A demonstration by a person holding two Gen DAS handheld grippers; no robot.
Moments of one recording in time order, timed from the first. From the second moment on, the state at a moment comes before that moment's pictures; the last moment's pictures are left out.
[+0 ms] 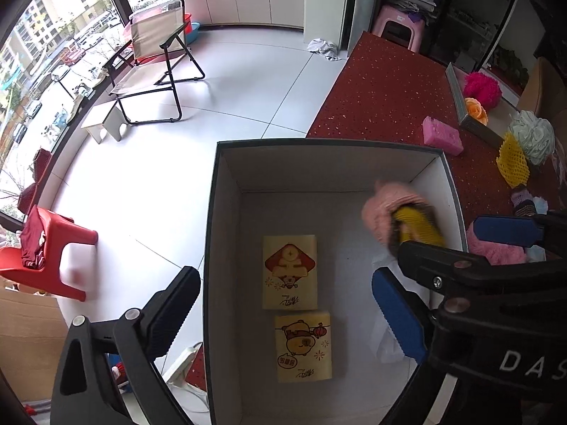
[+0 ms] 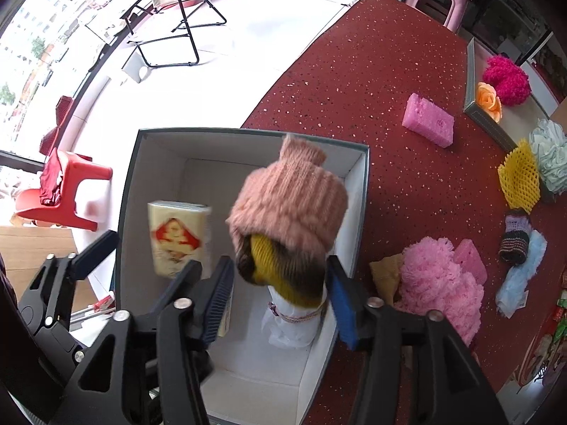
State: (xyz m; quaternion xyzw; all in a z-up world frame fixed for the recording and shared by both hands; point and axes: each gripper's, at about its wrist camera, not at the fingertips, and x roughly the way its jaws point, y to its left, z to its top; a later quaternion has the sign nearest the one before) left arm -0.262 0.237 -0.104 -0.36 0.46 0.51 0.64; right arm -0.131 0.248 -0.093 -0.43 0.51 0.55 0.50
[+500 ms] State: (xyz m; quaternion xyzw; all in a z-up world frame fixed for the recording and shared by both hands) left arm -0.247 0.225 -0.114 -0.39 0.49 0.47 0.63; right arm -0.078 0.214 -0.076 -0.39 0.52 0.52 0.55
